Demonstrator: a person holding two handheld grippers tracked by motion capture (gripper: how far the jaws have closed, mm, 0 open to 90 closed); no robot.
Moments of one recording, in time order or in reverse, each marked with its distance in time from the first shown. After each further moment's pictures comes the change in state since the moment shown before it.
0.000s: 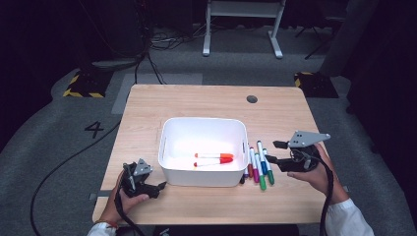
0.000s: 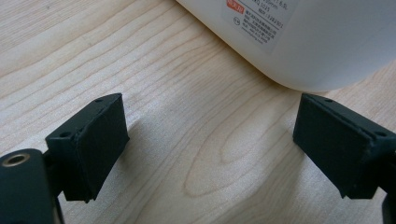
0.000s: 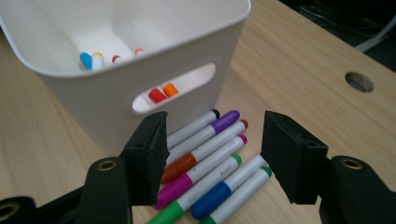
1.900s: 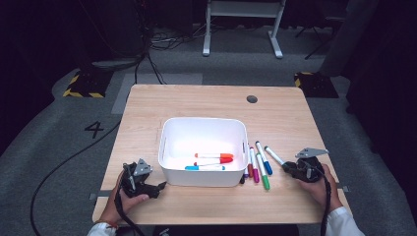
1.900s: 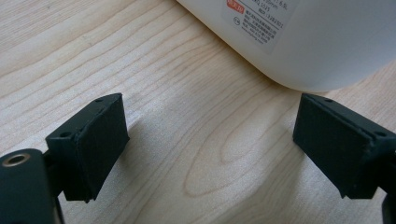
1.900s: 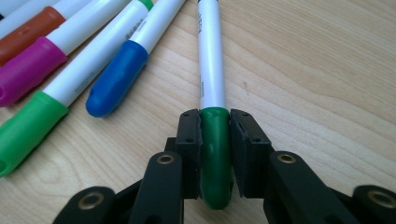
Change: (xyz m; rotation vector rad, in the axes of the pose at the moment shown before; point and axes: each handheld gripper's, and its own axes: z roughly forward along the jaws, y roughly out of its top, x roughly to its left) left arm 0.000 0.000 0.000 -0.001 0.002 -0.001; right arm -0.040 -0.115 0.041 0.203 -0.153 0.262
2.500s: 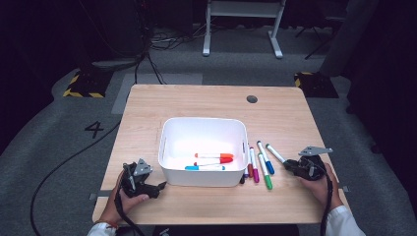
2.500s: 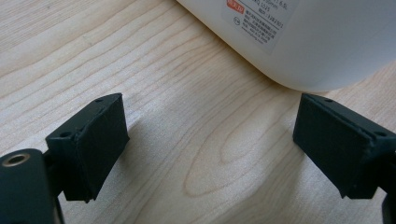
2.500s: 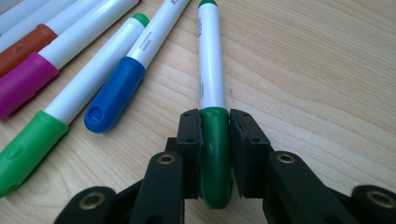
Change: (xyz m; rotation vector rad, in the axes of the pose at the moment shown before) left arm 0.000 0.000 0.000 0.000 0.000 -0.001; right arm -0.010 -0.001 -0.001 -0.037 0.017 0.034
